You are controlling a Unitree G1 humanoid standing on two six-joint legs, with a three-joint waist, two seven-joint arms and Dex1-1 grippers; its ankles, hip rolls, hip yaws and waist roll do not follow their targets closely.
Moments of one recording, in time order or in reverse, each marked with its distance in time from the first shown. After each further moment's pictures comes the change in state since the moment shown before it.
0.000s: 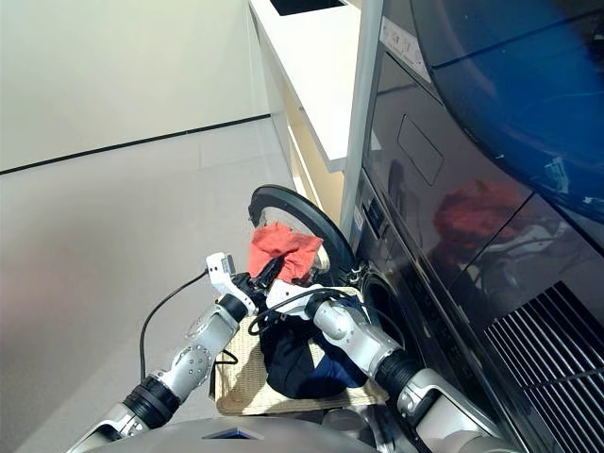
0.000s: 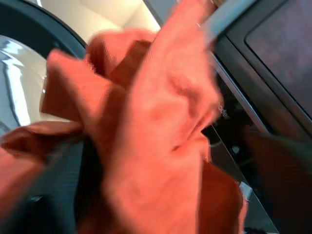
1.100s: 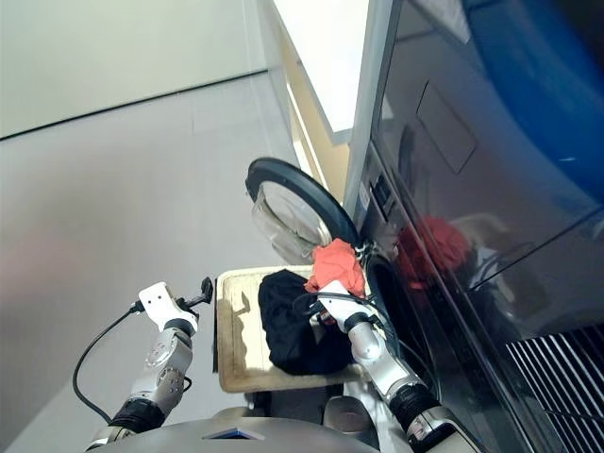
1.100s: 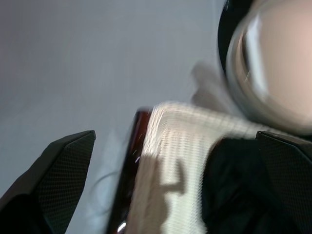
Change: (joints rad) left arm 0.001 -0.040 0.284 0.459 0.503 -0.180 0.339; right arm 0.104 0.043 -0.282 0.198 0.185 0.019 -0.222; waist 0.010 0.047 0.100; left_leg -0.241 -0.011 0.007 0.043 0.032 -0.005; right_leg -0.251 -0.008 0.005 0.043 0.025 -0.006
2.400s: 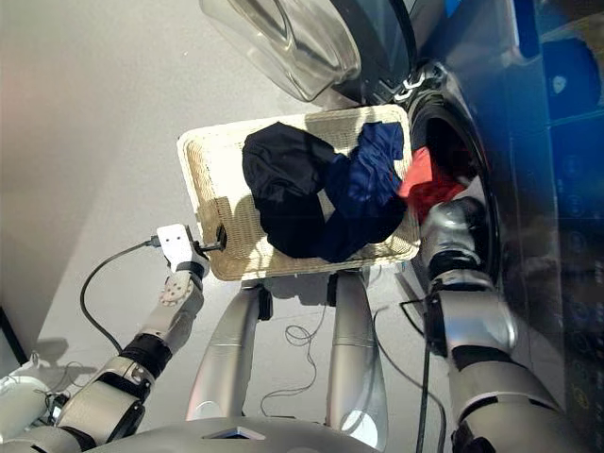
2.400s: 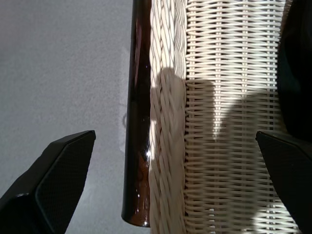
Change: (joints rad) left arm -0.246 0.086 -0.118 -0.045 -0.052 -0.037 0.058; right arm -0.727 -0.222 -0.560 0.548 0.497 -0.067 -0.629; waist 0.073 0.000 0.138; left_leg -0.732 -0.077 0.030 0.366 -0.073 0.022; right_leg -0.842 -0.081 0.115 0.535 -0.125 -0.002
